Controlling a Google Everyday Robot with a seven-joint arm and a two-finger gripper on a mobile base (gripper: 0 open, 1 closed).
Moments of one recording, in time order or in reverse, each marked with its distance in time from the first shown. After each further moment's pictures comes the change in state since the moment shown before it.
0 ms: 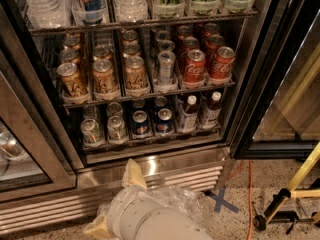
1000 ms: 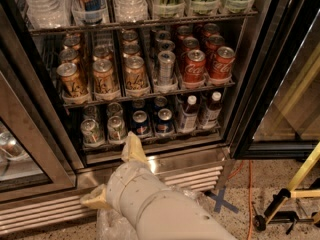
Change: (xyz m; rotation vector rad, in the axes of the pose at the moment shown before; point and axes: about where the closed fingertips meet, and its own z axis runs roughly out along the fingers) arm -0.050 -0.049 -0.010 0.111 -0.124 -0.026
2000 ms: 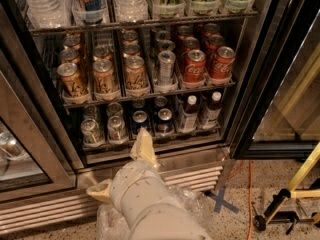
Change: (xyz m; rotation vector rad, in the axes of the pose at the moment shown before) arm 0.003 -0.026 -0.013 0.146 0.019 0.034
